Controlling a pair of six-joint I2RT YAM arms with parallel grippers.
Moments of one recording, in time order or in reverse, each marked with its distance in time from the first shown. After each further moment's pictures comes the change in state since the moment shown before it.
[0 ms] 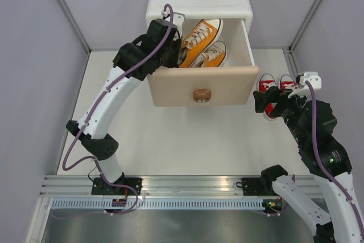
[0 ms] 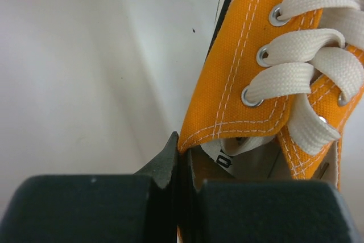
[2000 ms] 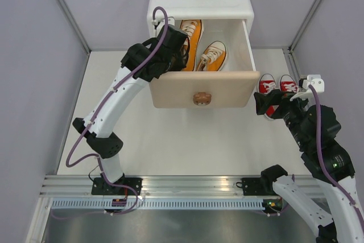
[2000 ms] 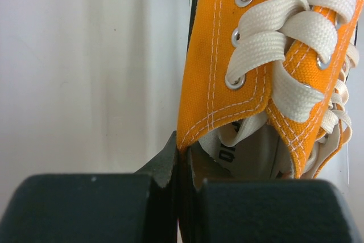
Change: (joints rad) left arm -0.073 0.055 0.064 -0.136 -0.163 -0.484; right arm 0.039 -0.031 -0.003 0.008 0.025 -0.002
